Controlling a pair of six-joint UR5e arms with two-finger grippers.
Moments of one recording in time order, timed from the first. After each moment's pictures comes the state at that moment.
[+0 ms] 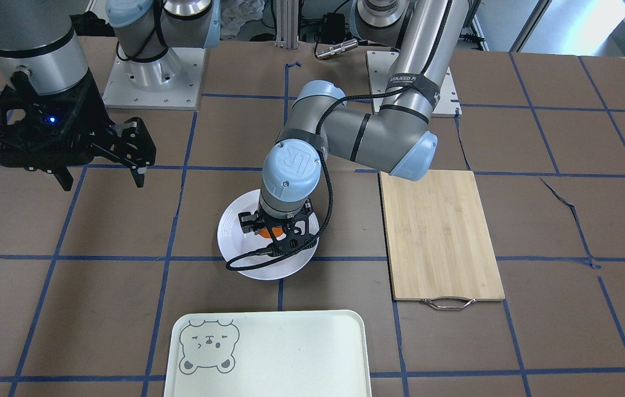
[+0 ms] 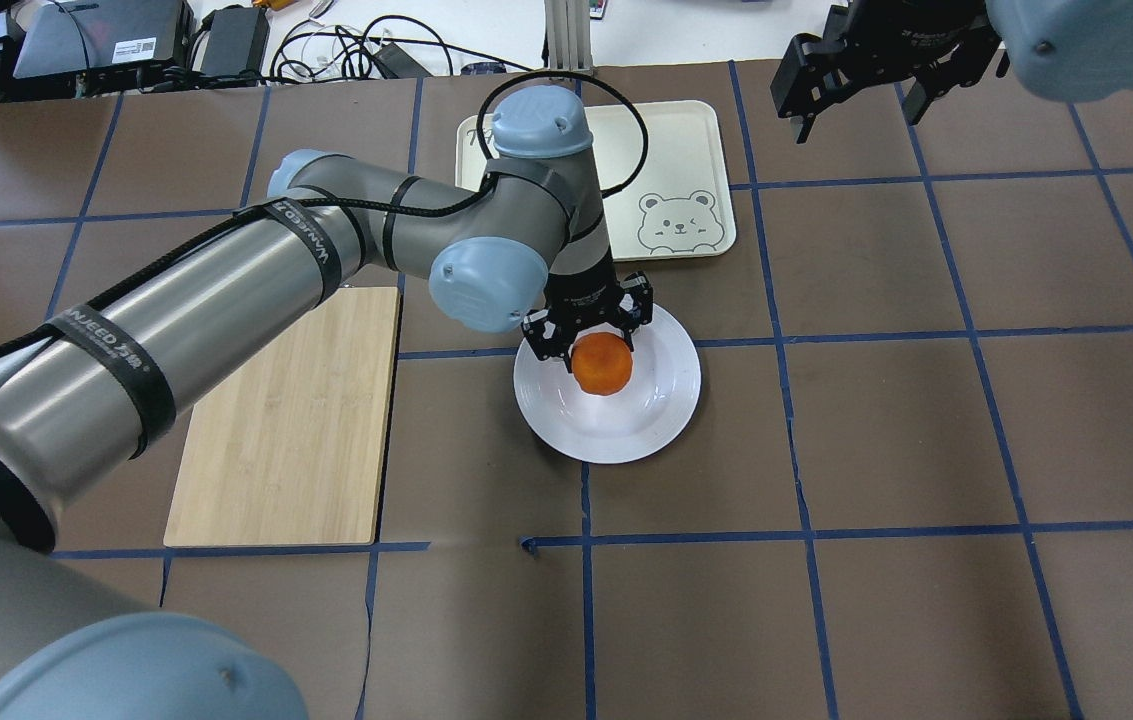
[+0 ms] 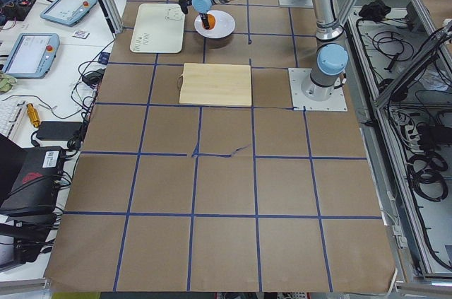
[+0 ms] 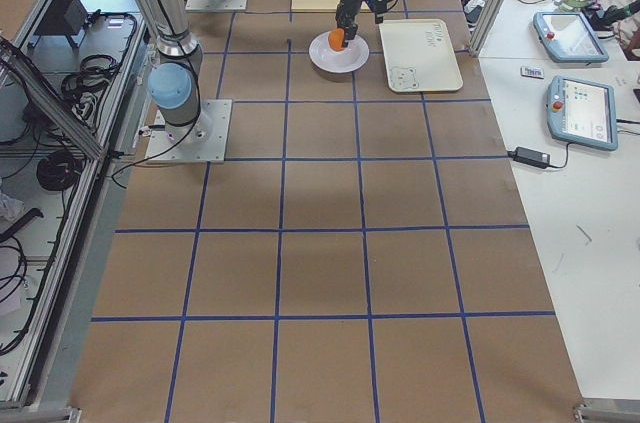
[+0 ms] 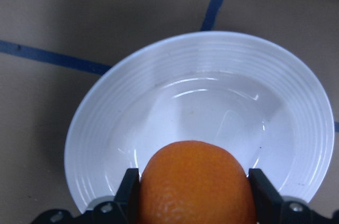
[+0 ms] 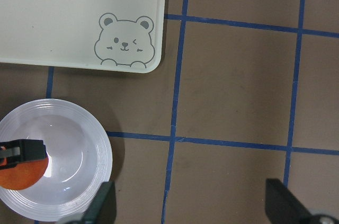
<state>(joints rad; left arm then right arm) -1.96 -2.10 -1.57 -1.18 1.39 -0.66 1.60 -1.45 1.44 -1.71 -1.61 -0.09</state>
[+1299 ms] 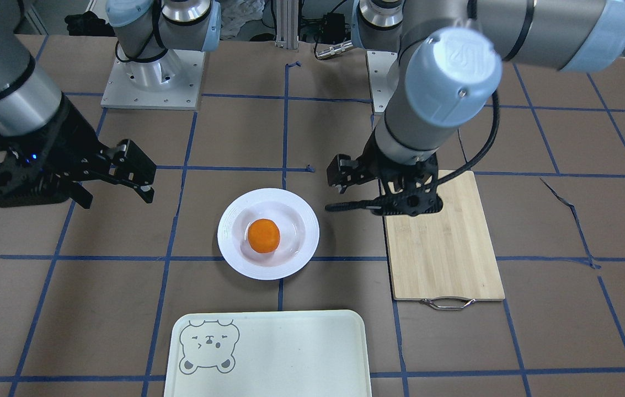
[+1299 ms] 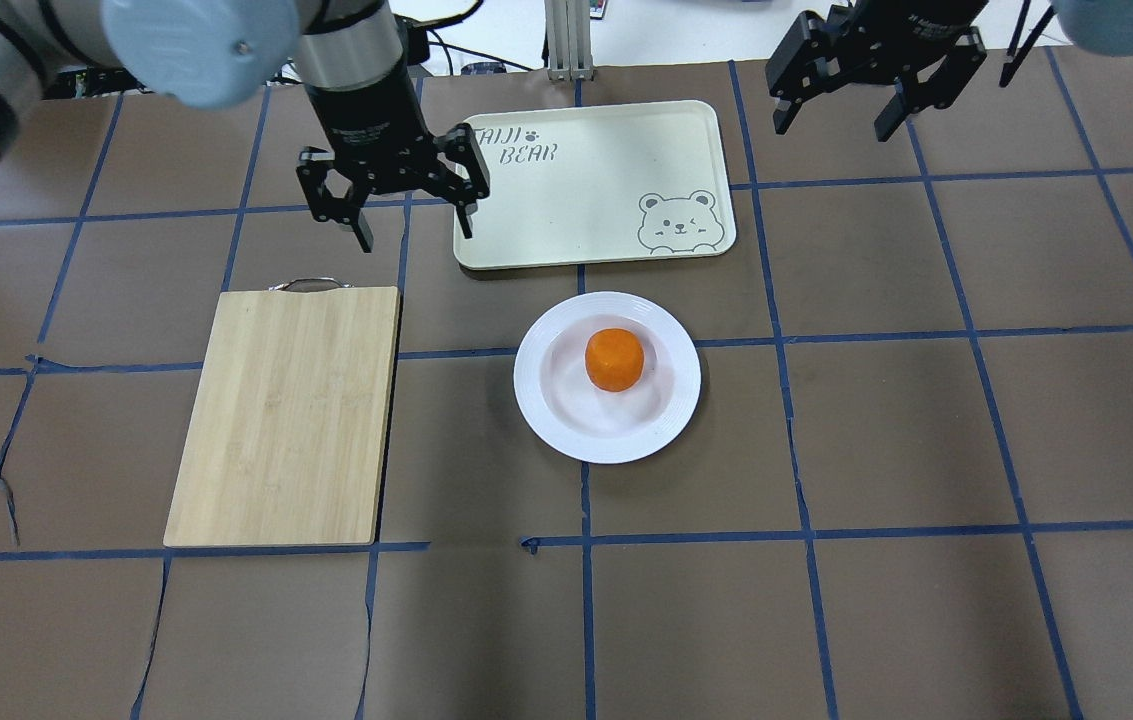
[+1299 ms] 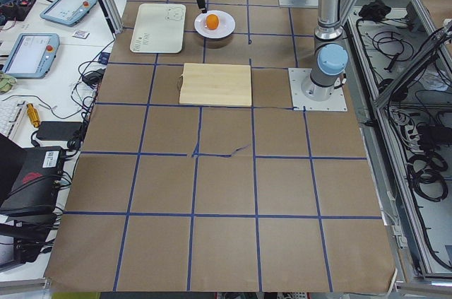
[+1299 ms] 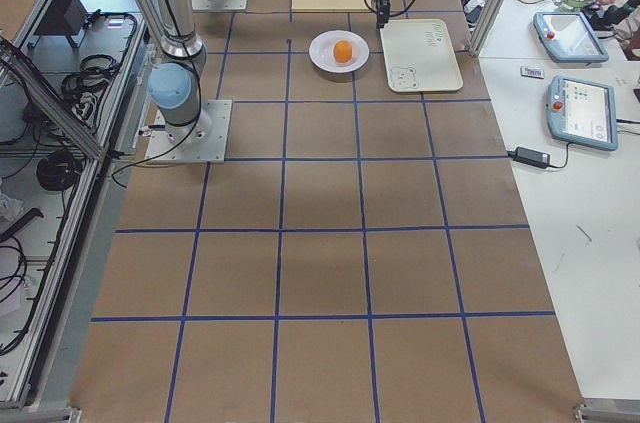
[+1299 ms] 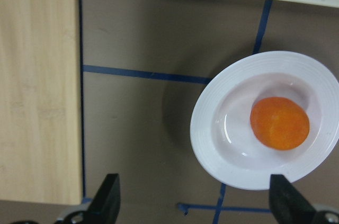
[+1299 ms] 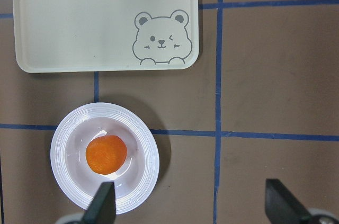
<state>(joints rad) -1.70 -1.84 -1.30 -1.78 1.52 -0.19 1.52 -1.36 1.40 -1.61 -1.37 -0.05</state>
